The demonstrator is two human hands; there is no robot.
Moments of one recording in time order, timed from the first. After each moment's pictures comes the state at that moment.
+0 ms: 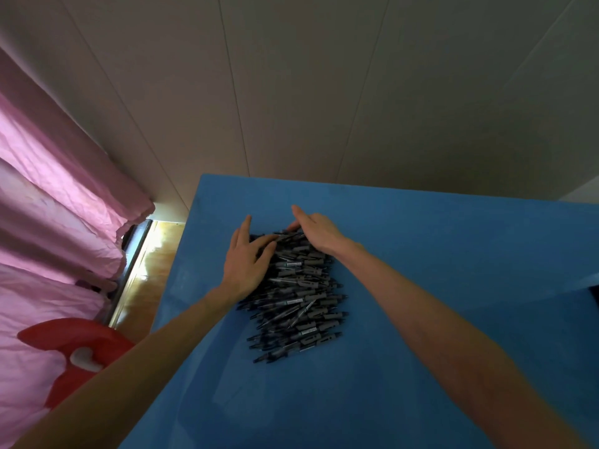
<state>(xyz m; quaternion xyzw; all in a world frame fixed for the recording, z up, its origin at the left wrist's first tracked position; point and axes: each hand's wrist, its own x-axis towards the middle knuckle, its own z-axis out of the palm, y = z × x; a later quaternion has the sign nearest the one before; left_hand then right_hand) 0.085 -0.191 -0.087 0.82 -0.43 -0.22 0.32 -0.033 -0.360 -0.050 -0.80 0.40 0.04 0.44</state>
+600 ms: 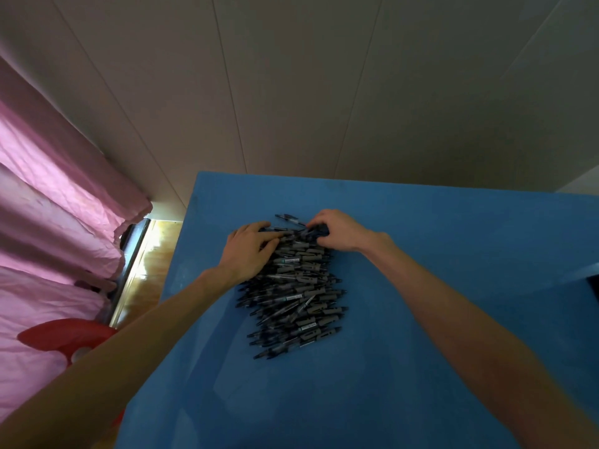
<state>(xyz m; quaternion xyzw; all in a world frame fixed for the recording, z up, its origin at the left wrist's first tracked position) 0.105 -0.207 -0.072 0.79 -0.55 -0.20 0.15 -0.074 -0.399 -0.058 -0.92 0.27 0.10 0.27</state>
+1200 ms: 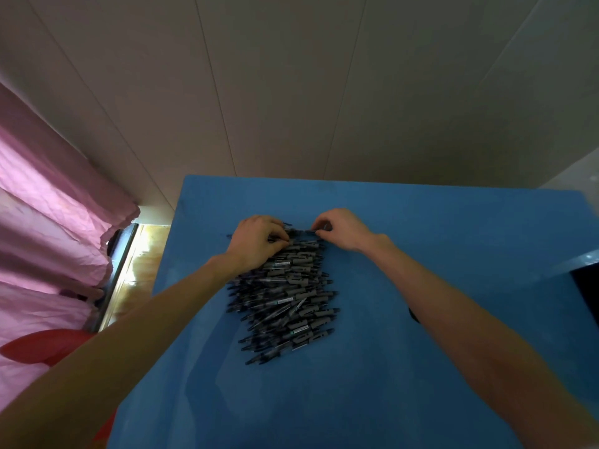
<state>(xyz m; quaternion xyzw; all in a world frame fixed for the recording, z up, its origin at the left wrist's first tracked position) 0.089 -0.243 -0.049 0.72 -0.64 -0.15 0.21 -0.097 -0.411 -0.059 -0.91 0.31 0.04 0.26</state>
